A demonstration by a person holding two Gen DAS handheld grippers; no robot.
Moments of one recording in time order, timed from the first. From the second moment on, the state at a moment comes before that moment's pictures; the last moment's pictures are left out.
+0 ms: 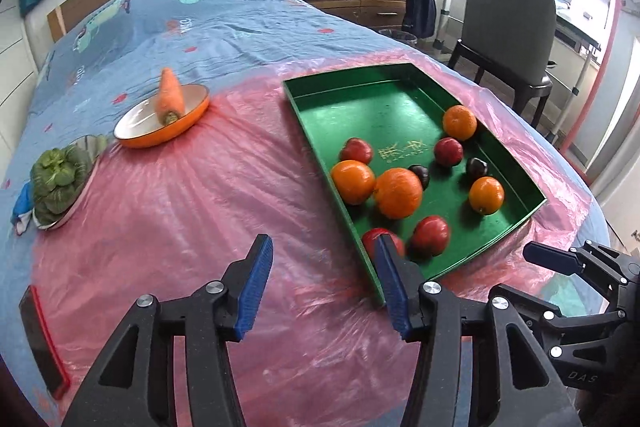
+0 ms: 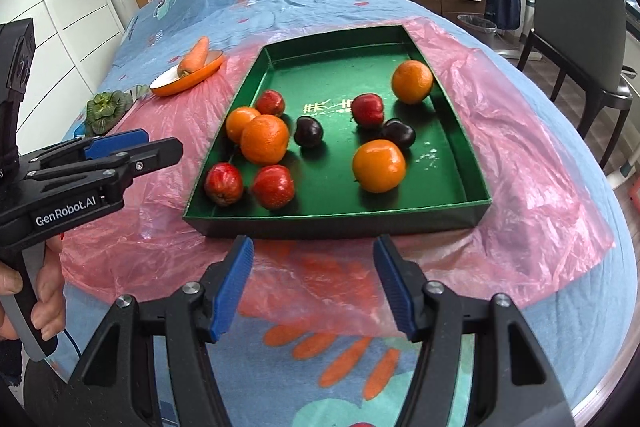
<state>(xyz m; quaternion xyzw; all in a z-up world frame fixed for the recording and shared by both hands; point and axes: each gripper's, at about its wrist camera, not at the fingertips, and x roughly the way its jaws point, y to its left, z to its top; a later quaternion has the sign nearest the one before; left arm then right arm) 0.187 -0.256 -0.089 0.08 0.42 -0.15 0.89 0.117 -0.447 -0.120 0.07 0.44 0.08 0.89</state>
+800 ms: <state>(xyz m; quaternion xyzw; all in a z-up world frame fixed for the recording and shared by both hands) 0.098 0.088 -0.132 -0.07 0.42 0.21 0.88 0.088 -0.336 -0.140 0.01 0.43 0.06 0.90</state>
